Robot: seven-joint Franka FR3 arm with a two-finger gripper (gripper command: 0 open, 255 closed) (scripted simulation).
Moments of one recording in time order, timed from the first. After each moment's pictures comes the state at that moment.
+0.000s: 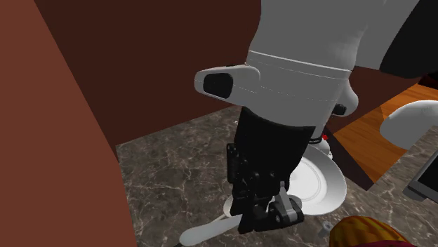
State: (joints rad) arm 0.58 0.18 0.36 -1.51 -0.10 1.94 0.64
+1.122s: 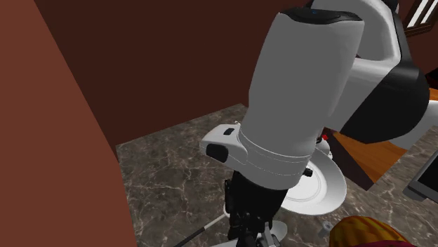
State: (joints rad) arm 0.57 0.19 0.35 -1.73 -0.11 2.16 0.65
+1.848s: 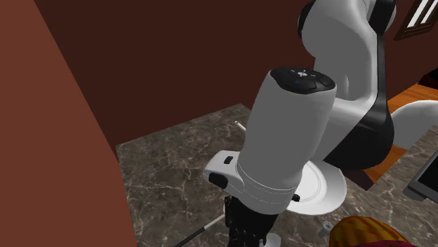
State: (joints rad) arm 0.58 0.23 0.35 -1.83 -0.14 2.30 0.67
